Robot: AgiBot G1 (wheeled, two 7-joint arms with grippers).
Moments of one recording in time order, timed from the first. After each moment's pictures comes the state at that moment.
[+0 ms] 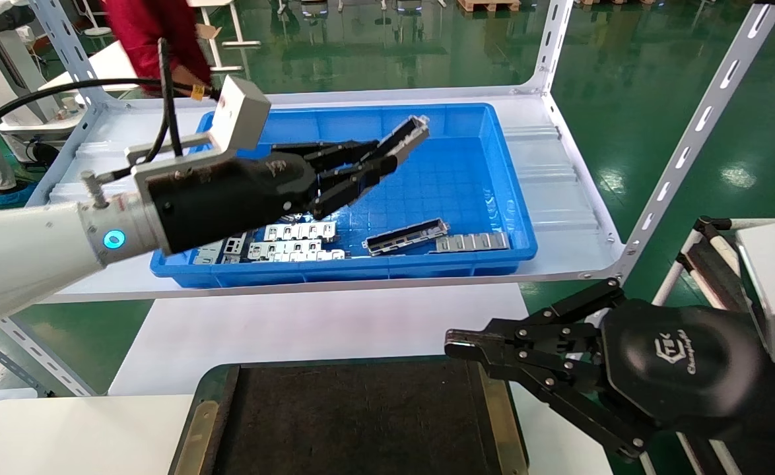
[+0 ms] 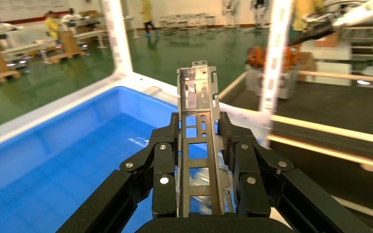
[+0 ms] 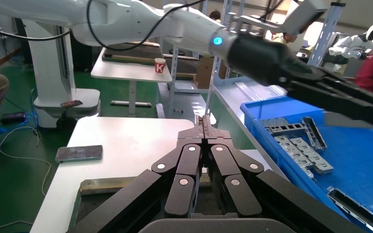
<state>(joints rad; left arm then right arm) -1.49 0.93 0.83 -0.89 0.74 0.89 -0.10 1.11 -0.56 -0.41 1.26 -0.64 -1.45 0.12</state>
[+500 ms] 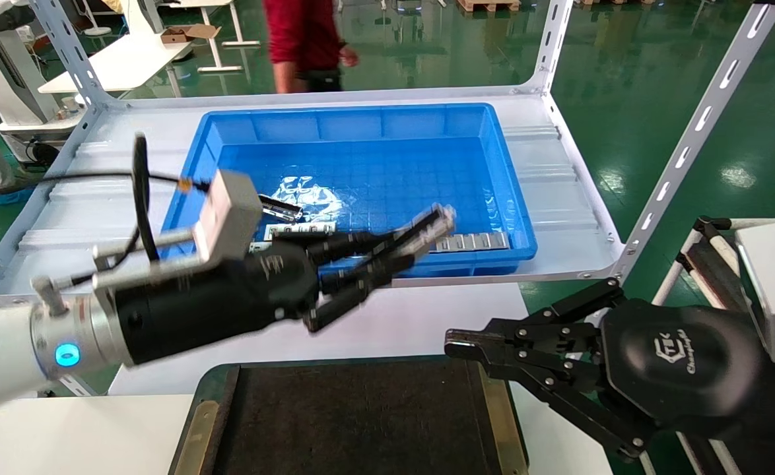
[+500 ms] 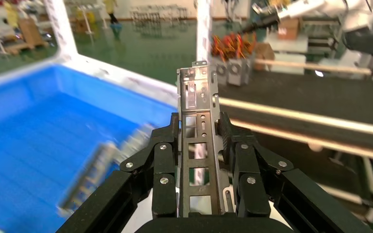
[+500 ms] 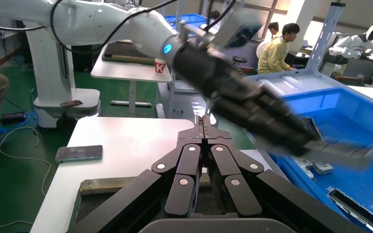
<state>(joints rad) -1.26 0.74 0.85 -1.31 0.71 0.80 -0.19 1.11 -0.56 -0.41 1.26 -0.64 -1.45 0.12</state>
